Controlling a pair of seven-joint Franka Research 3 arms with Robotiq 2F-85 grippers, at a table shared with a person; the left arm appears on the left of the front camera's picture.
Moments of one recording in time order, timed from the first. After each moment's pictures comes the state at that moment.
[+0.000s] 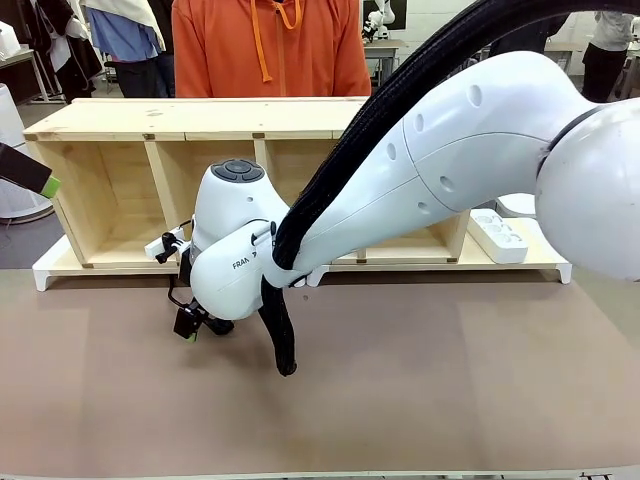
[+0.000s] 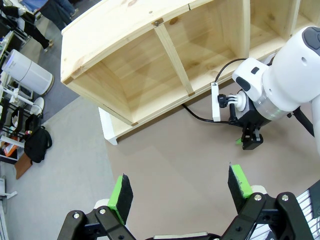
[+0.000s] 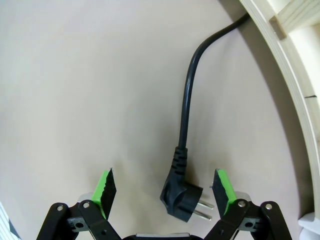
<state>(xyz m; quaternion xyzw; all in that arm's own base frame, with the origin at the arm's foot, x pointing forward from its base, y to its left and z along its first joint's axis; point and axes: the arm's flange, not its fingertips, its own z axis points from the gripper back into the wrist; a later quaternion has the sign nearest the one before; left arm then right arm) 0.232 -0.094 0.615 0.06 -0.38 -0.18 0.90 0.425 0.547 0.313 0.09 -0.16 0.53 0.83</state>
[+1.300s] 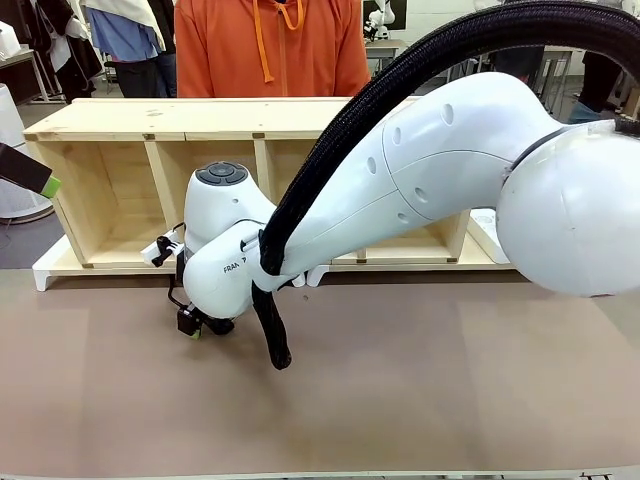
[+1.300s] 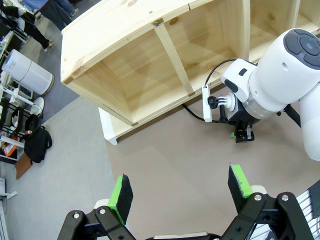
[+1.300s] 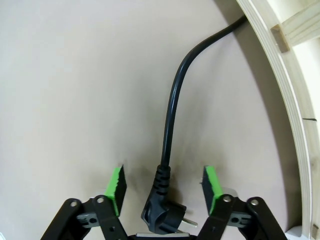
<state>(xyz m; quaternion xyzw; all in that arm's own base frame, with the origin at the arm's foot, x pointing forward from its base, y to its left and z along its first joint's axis) 0.232 -0.094 0.615 0.06 -0.38 -0.18 0.90 0.441 0.561 0.303 0.06 -0.15 0.55 0.82</state>
